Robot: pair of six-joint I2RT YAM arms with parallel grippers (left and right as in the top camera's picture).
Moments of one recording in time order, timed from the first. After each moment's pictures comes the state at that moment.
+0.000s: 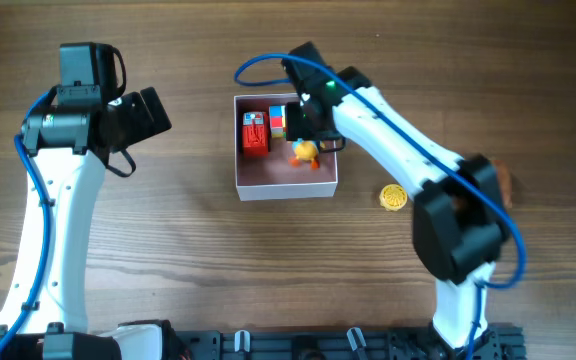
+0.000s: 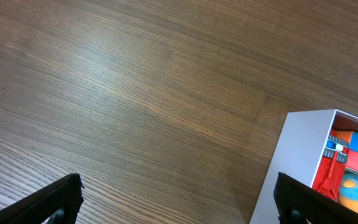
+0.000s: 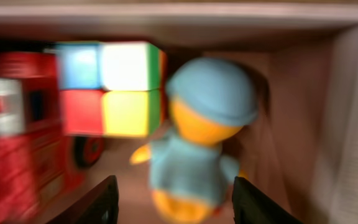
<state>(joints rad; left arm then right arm) 0.03 1.46 1.39 -1.00 -0.12 -0.36 0.54 2.06 1.69 -0.87 0.00 0.45</state>
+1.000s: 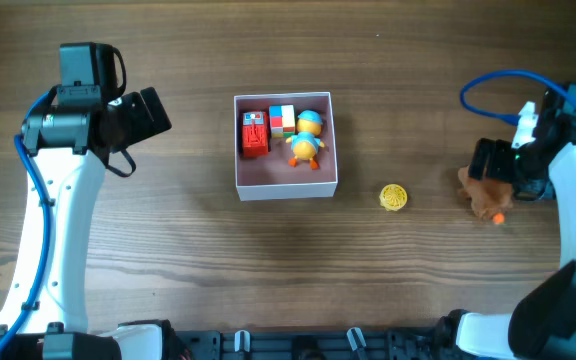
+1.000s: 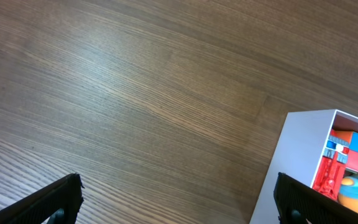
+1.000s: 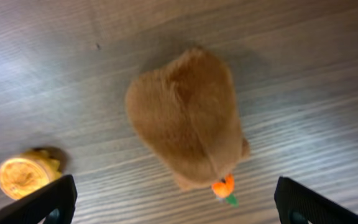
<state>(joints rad) 0.03 1.46 1.39 -1.00 -0.12 -0.36 -0.34 1.56 1.18 -1.01 0.00 -0.05</state>
